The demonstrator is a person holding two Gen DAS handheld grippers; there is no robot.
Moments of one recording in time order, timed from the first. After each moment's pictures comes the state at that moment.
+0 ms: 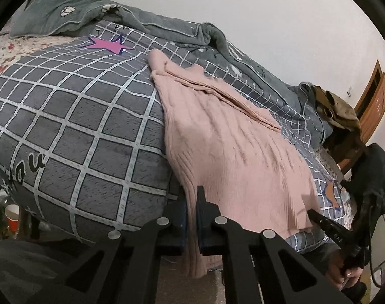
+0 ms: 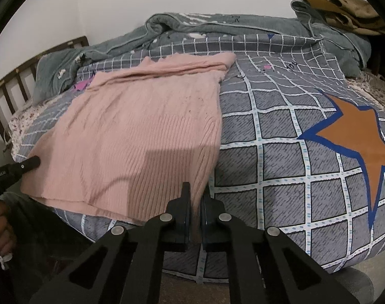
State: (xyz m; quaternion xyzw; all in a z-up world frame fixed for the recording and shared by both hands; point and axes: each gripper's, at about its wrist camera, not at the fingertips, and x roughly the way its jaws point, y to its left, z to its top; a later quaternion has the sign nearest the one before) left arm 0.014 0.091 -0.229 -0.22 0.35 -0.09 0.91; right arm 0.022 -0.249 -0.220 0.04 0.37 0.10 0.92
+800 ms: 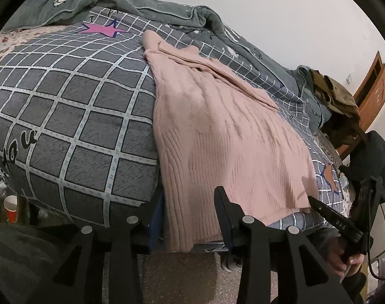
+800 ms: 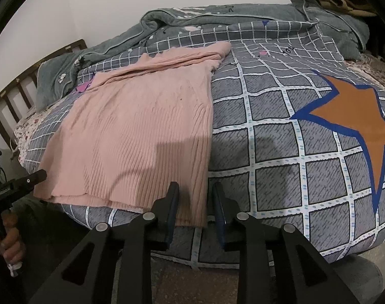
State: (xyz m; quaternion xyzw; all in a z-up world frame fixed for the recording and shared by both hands) left arm 0.007 0.076 -0.236 -0.21 0.38 -0.11 0.89; right arm 0.017 -0.260 -0.226 0.06 0.40 0.12 0.91
